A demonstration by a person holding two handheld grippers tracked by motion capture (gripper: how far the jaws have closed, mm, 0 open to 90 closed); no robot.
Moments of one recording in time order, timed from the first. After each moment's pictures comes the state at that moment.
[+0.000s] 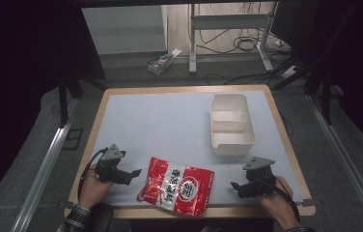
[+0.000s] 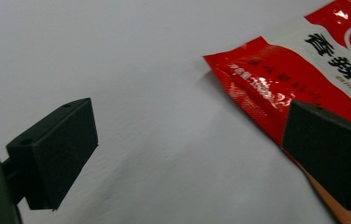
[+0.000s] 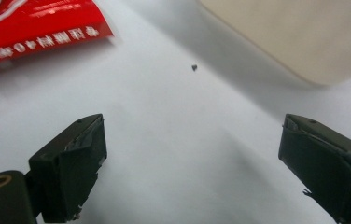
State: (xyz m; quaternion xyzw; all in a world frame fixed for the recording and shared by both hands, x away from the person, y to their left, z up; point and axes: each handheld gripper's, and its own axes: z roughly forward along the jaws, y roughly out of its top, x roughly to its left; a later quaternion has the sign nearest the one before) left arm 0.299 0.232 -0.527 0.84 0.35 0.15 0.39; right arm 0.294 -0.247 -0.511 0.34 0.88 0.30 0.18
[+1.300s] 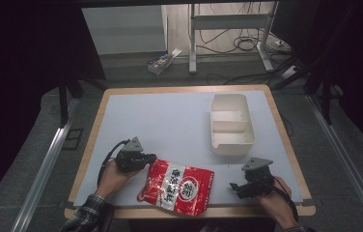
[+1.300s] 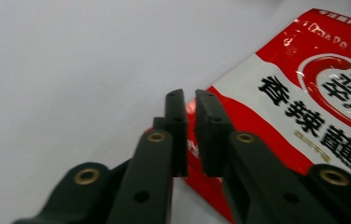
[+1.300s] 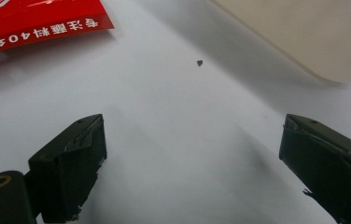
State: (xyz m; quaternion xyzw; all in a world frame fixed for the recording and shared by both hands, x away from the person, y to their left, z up) left arm 0.340 0.181 -0.519 0.86 0.29 0.10 0.40; right arm 0.297 -0.244 -0.517 0.33 0.88 0.29 0.17
